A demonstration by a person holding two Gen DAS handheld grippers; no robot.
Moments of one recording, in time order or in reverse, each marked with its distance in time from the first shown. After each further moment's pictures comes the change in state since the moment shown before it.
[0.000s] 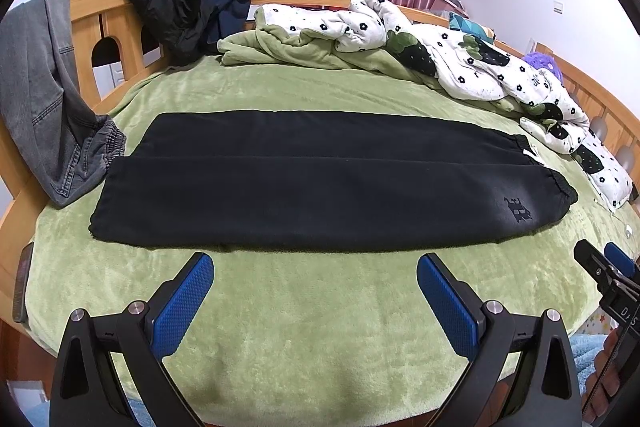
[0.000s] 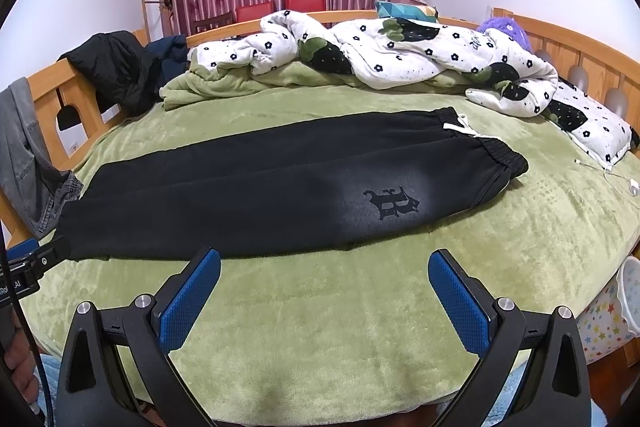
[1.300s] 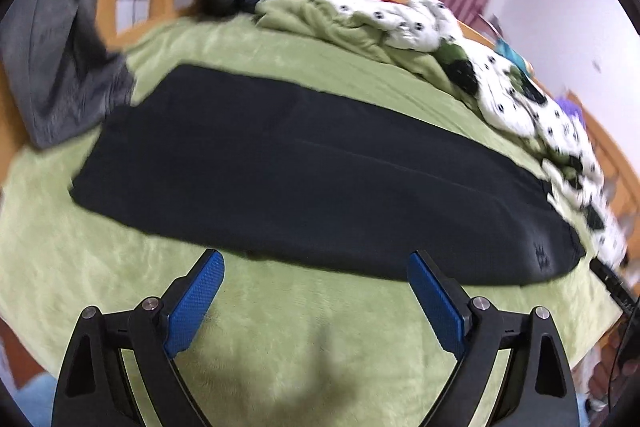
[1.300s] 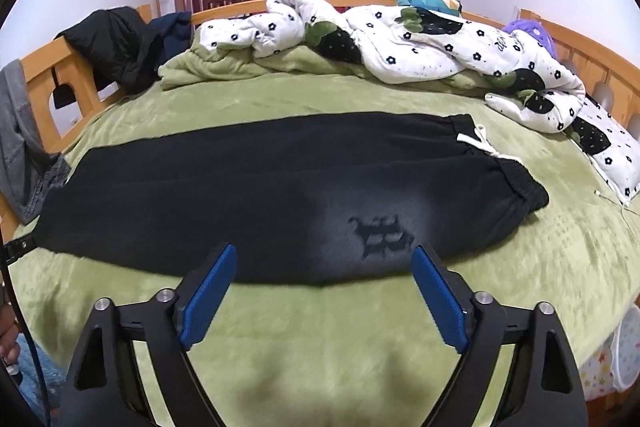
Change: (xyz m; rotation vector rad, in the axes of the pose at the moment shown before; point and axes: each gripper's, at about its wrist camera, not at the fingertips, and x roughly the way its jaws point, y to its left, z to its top) left arm 0.074 0.083 0.003 -0.250 0.059 -0.049; right arm 0.077 -0.041 0.048 -0.064 0.065 0.027
